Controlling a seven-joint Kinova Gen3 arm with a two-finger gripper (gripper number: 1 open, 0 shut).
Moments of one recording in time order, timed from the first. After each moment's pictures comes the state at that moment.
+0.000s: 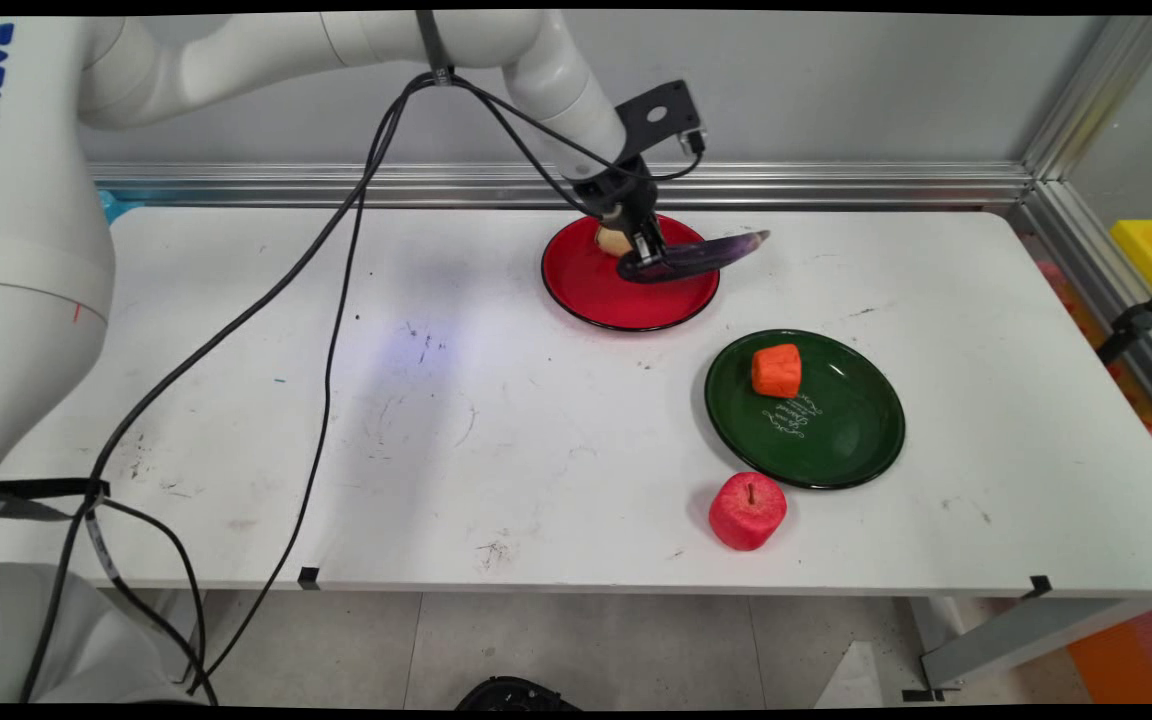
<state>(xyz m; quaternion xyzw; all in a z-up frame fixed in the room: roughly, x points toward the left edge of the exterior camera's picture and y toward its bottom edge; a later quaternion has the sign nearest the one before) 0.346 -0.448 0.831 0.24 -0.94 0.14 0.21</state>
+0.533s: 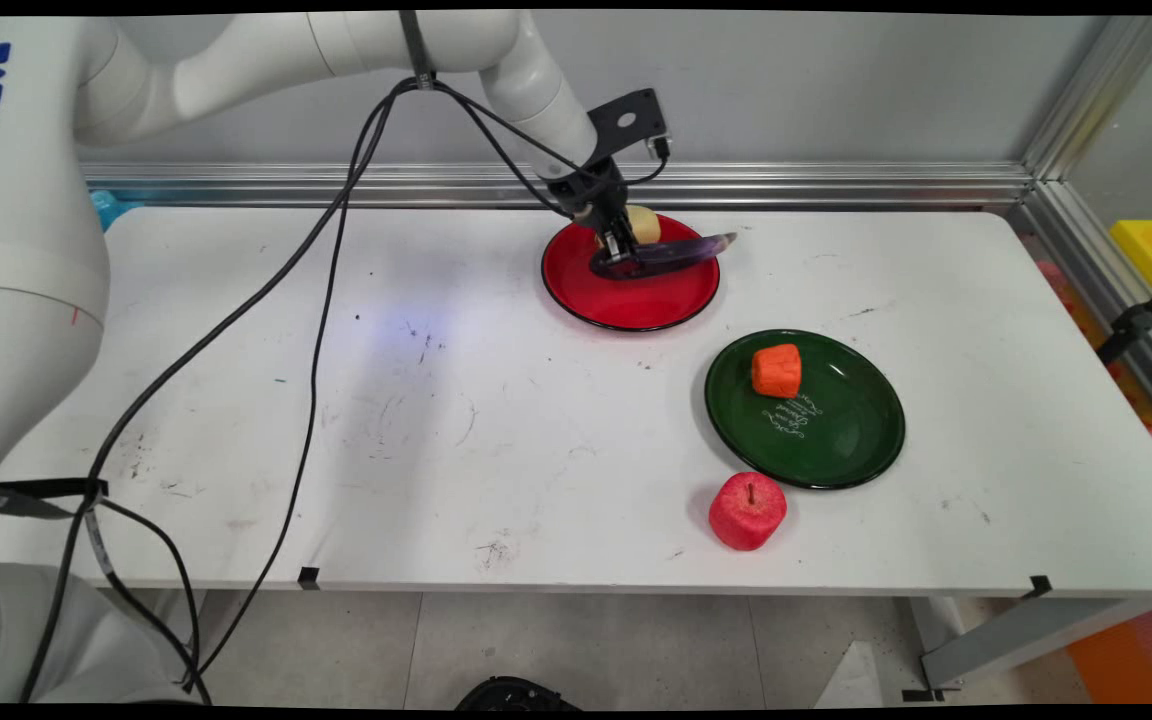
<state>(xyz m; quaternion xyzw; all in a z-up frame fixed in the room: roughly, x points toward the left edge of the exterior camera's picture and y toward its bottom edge) 0.379 -0.464 0.813 0.24 -0.94 0.14 0.19</state>
